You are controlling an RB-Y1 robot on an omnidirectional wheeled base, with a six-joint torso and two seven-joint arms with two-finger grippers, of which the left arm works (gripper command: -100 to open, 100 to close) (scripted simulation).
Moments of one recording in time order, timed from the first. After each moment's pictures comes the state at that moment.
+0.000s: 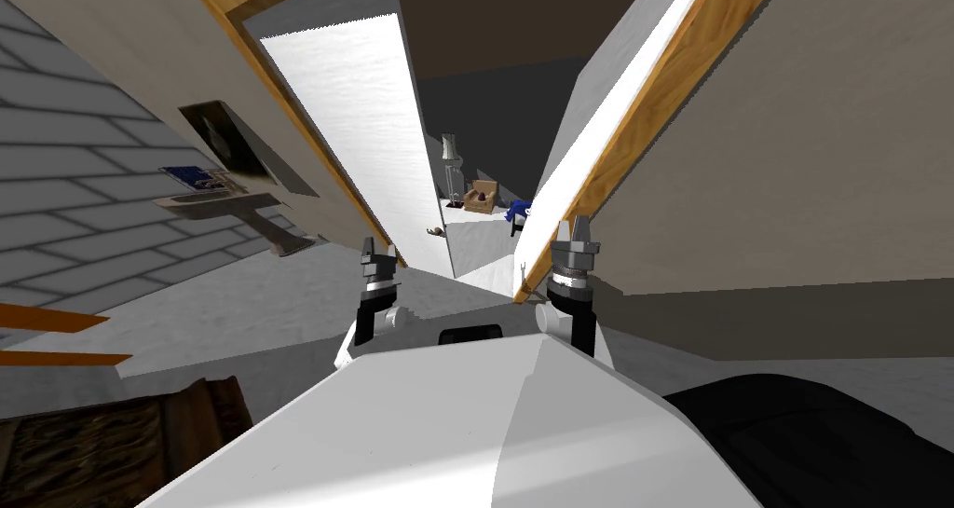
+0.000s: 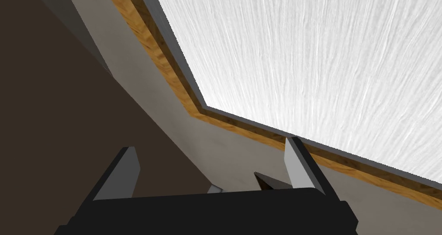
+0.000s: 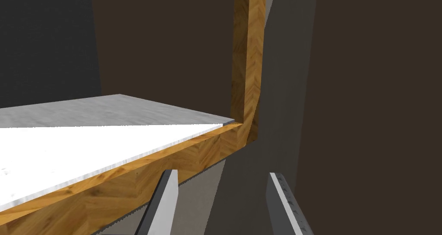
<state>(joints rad) 0.28 0.06 0.09 -1.89 0.09 -0.55 0.08</state>
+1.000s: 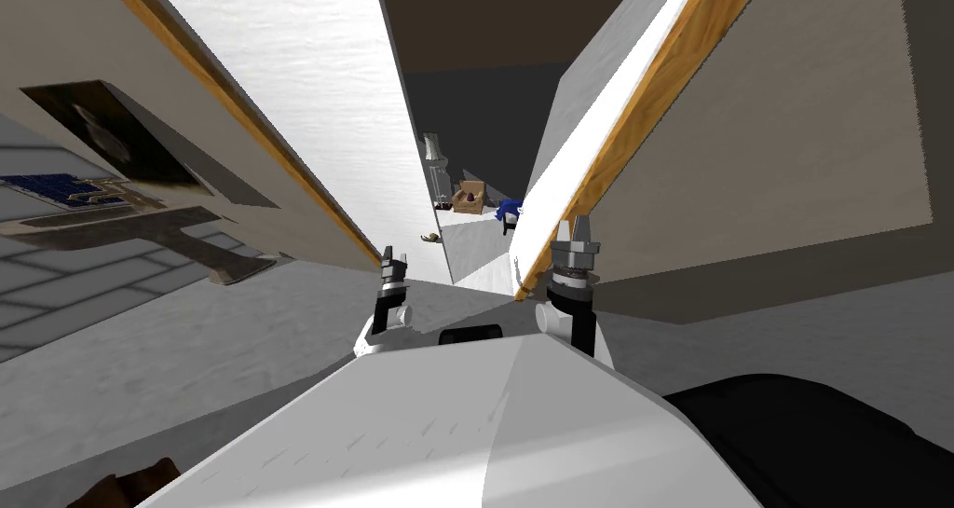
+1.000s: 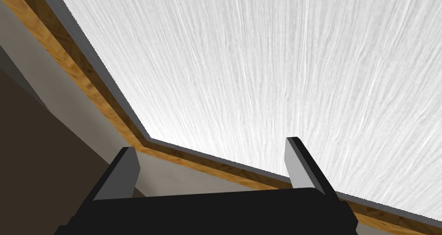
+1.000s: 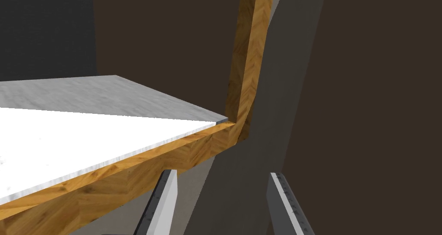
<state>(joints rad) 0.17 0.07 0.10 -1.58 0.08 -0.61 0.05</state>
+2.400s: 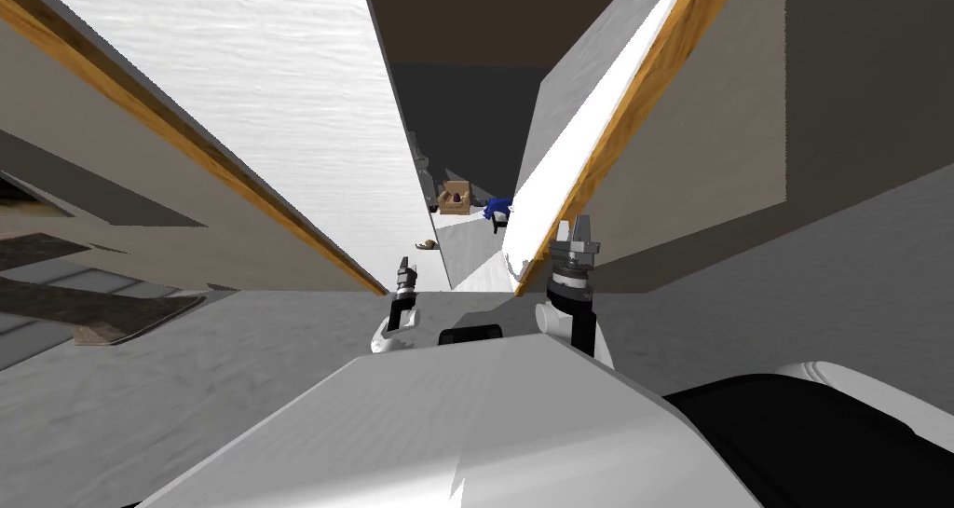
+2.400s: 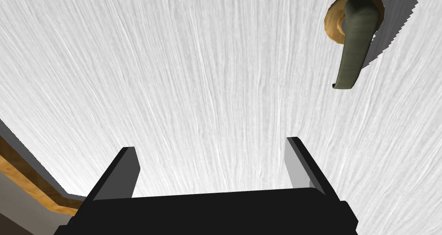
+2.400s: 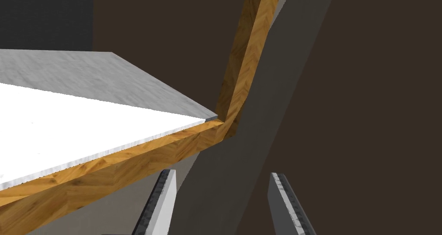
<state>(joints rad) 0.06 0.06 0.11 -1.21 0.06 -0.67 0.01</state>
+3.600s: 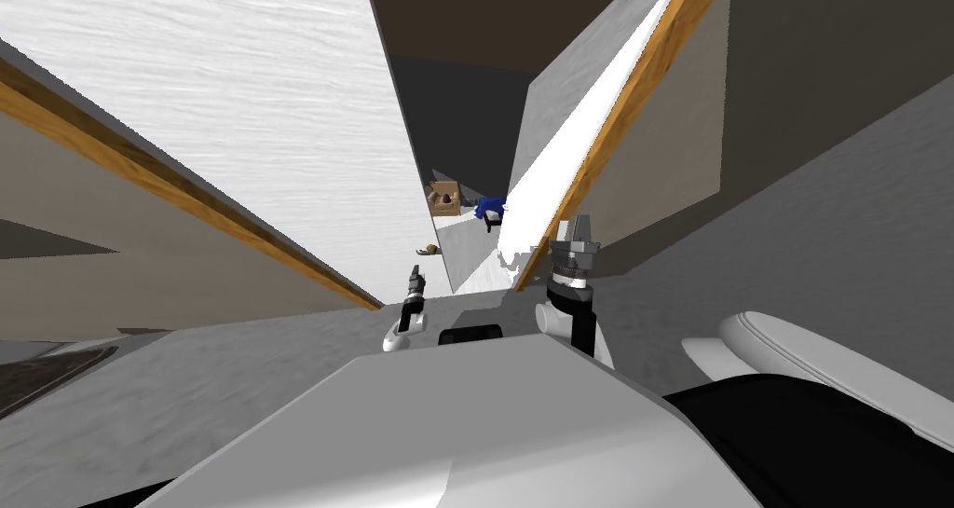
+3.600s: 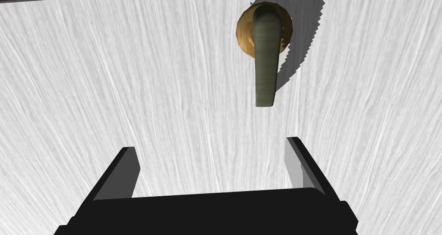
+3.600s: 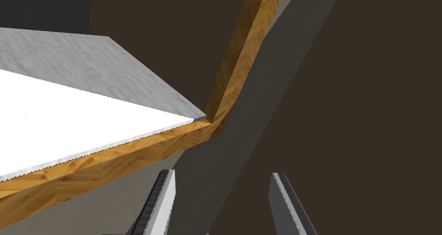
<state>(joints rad) -0.05 0.03 0.12 -0.89 0.05 -0.74 -0.02</state>
